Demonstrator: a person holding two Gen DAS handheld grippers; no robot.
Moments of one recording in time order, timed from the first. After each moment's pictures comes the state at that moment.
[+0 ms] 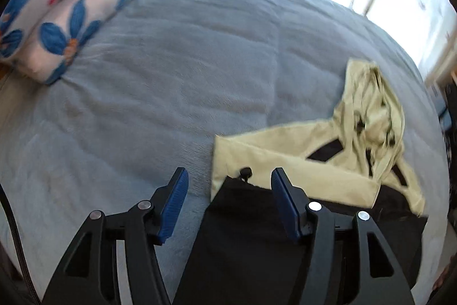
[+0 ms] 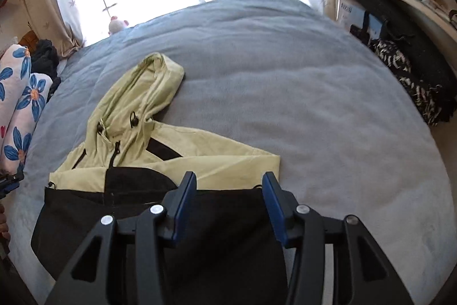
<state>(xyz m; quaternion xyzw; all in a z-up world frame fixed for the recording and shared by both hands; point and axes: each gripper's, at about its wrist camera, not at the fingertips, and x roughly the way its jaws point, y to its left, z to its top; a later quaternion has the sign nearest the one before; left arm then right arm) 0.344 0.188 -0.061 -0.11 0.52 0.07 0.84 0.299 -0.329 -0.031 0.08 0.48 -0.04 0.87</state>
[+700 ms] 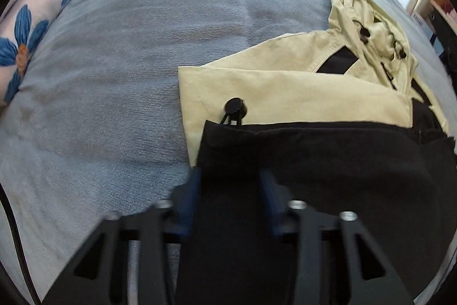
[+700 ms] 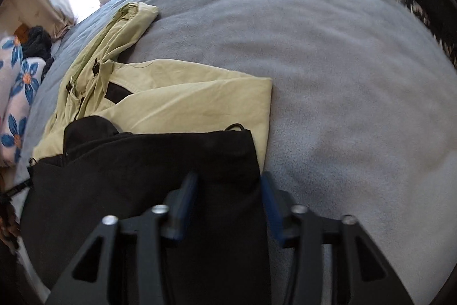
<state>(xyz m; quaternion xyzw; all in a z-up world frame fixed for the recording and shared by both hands) 0.326 0.169 -0.150 -0.01 0.57 0.00 0.82 0.289 -0.351 -0.128 0.08 0.53 -0.04 0.84</state>
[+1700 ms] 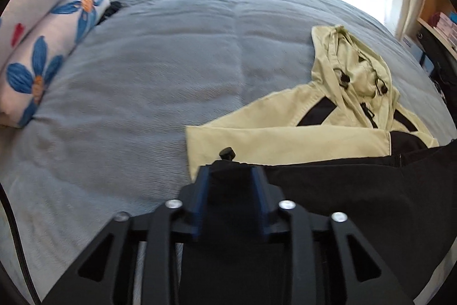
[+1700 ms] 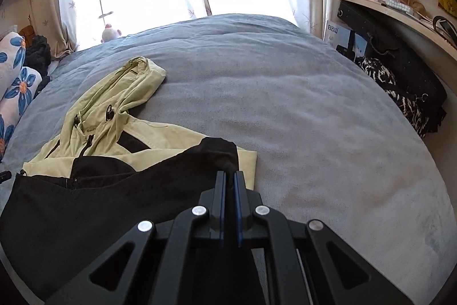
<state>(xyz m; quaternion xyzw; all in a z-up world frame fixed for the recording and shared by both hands) 0.315 0.166 -0.105 -0.02 0.48 -0.02 0.88 0.263 -0.333 -0.060 0.04 0.41 -0.08 0.91</state>
